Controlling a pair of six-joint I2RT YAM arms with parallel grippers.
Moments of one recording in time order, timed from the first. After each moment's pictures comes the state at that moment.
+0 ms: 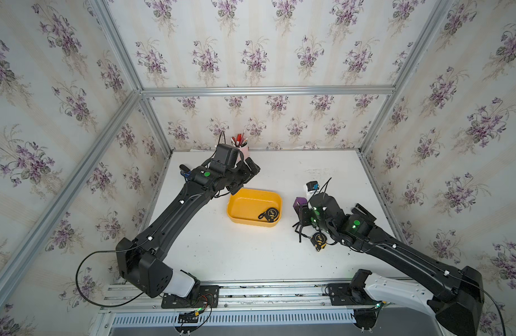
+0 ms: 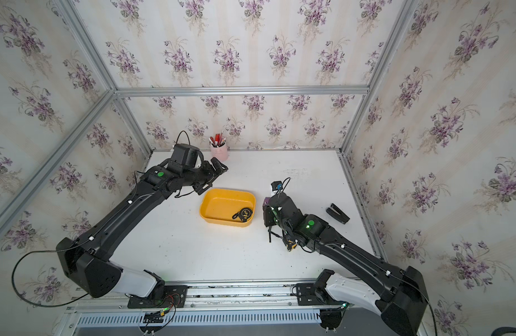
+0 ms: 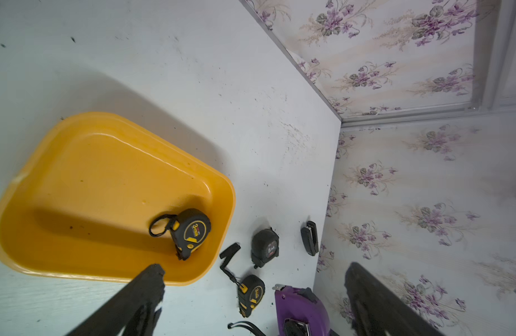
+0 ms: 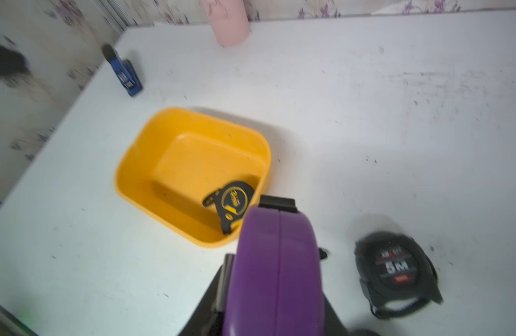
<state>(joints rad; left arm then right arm) -0.45 1.47 1.50 -0.78 0.12 -1.02 0.85 1.07 0.84 -0.56 0.30 0.49</state>
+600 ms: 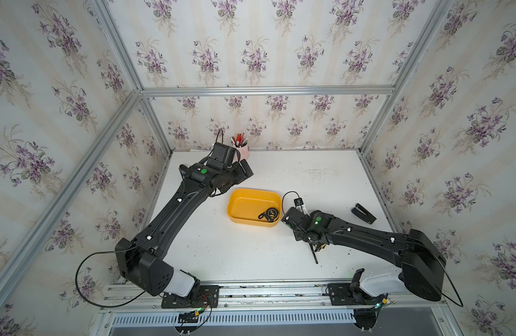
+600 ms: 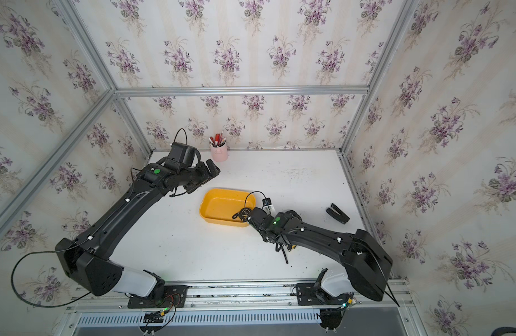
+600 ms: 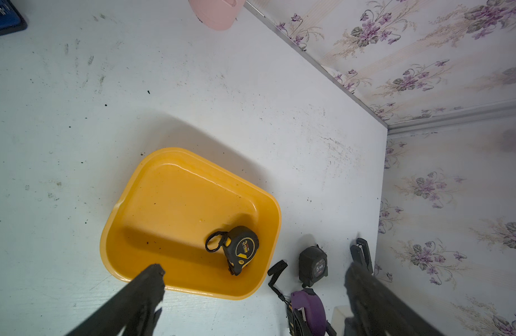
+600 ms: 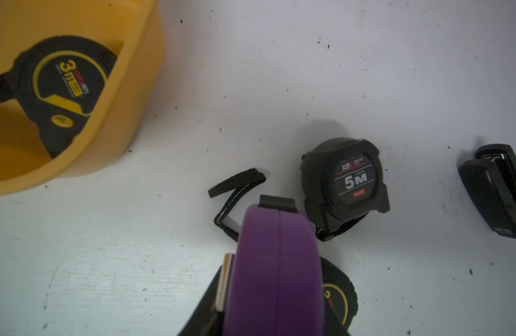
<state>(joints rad) -0.43 1.47 1.51 -0.87 0.03 -0.89 0.97 1.44 0.89 -0.78 0.51 0.64</state>
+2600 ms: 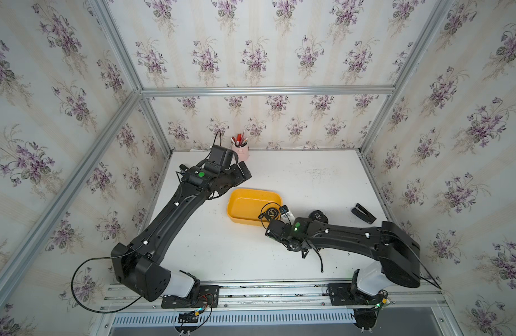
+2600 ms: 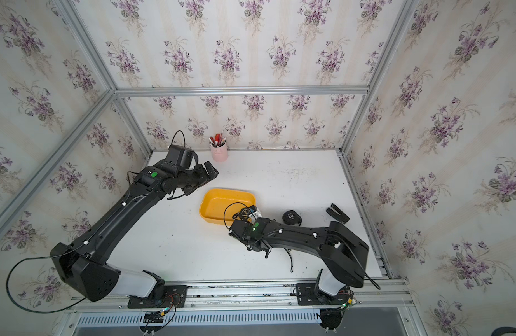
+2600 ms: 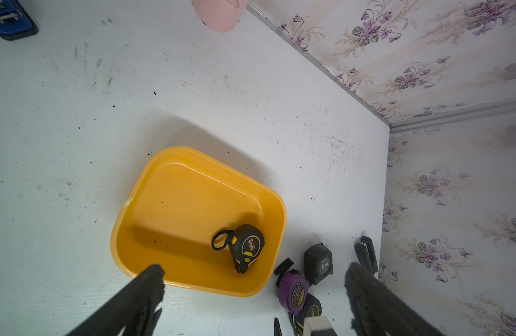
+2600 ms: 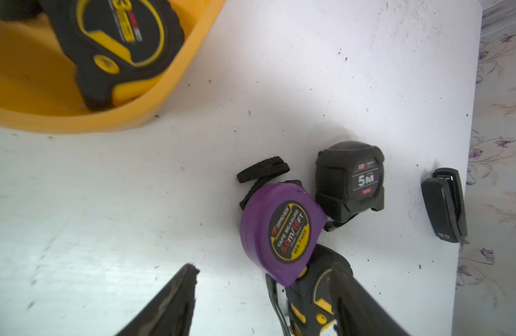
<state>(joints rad) -0.43 1.45 1.49 -0.86 0.02 -0.86 1.13 1.49 1.00 -0.93 0.61 0.68</state>
